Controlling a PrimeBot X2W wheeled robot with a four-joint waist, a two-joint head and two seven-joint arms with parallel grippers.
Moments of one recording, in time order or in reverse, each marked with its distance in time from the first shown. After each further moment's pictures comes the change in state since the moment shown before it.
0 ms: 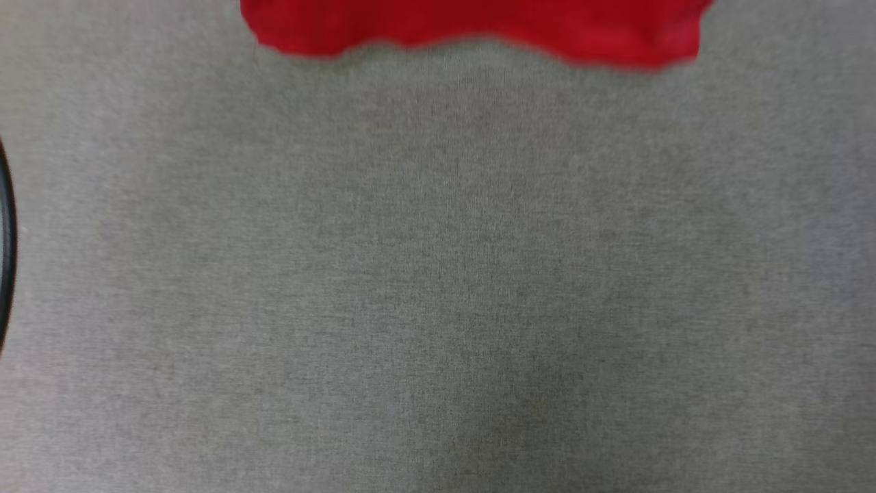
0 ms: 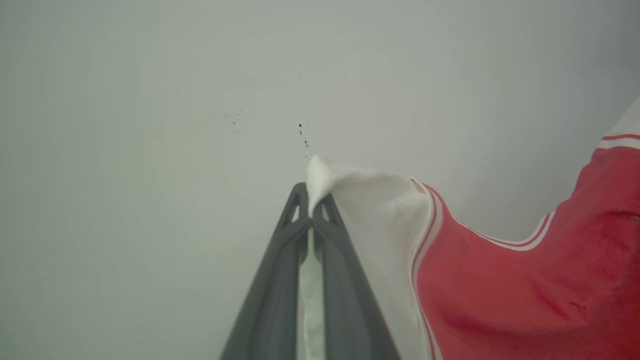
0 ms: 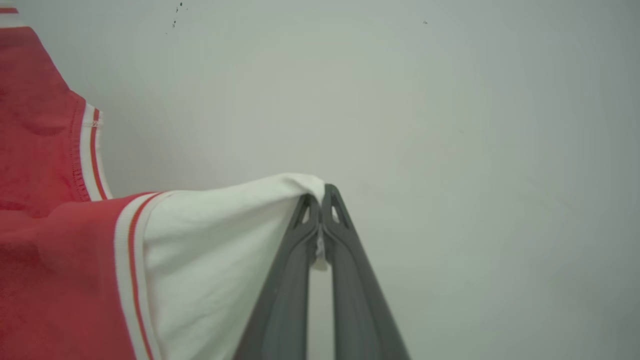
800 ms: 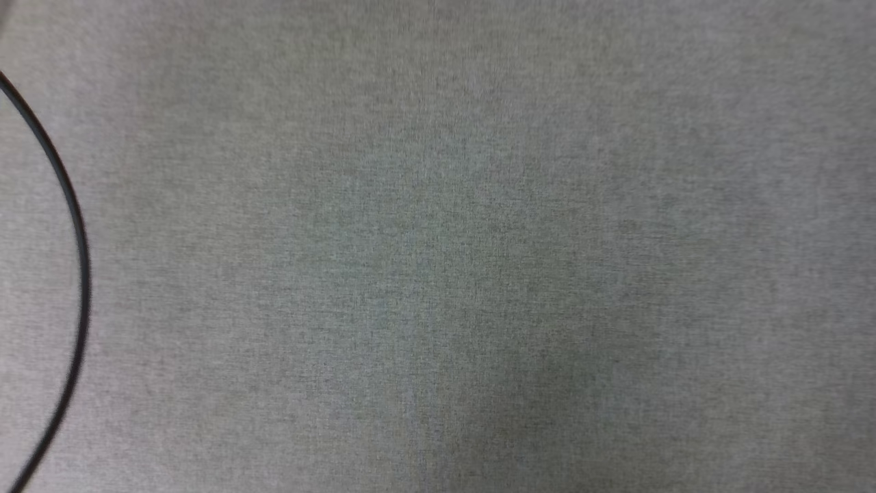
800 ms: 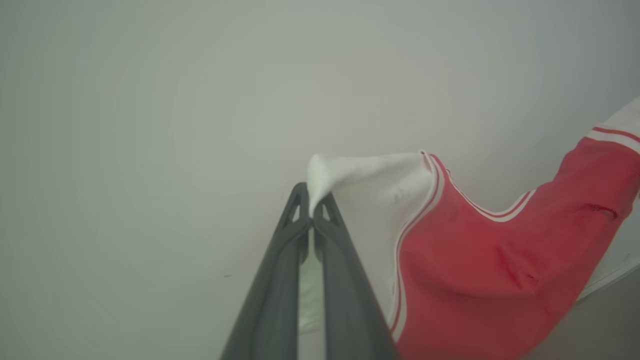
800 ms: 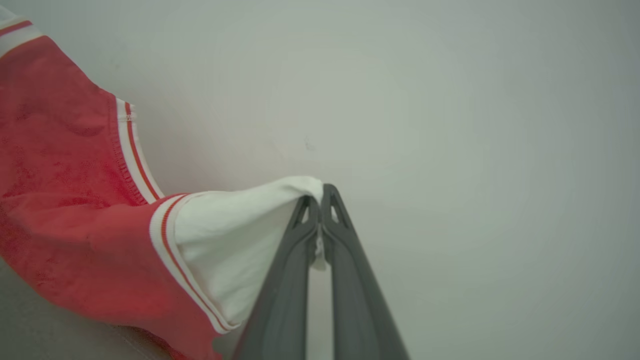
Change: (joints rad) left arm 0.086 -0.043 -0.032 0.242 -0.035 -0.050 -0.206; right arm -0.112 0.105 0.239 0.410 0.091 0.000 -0.287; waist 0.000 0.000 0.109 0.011
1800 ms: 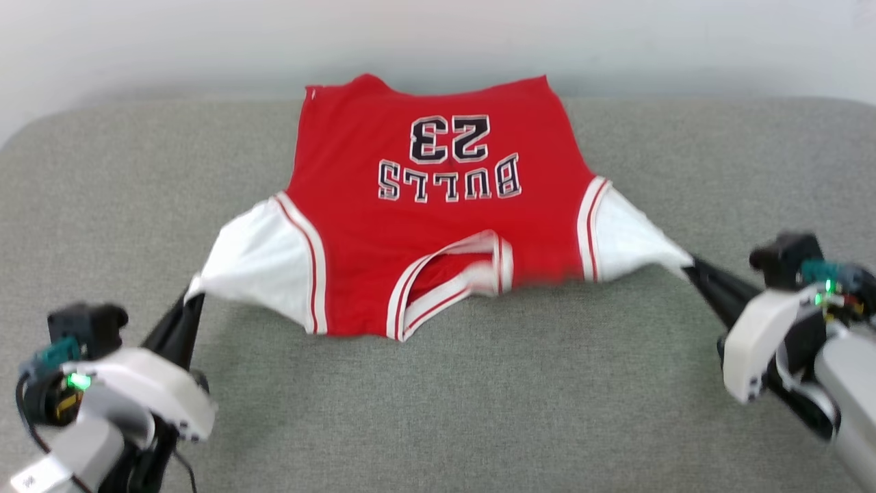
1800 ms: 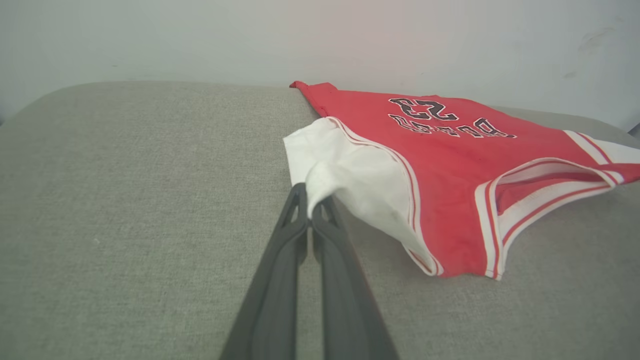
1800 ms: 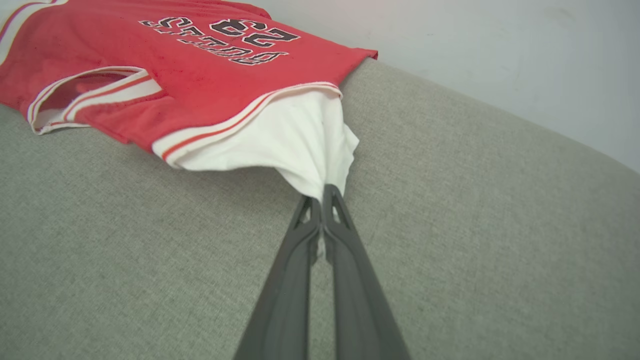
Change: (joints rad) left arm 1.300 0.180 0.021 -0.475 -0.277 0.272 -0.112; right arm 1.142 -0.109 0.084 -0.263 0.219 0.000 -0.102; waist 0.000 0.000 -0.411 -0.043
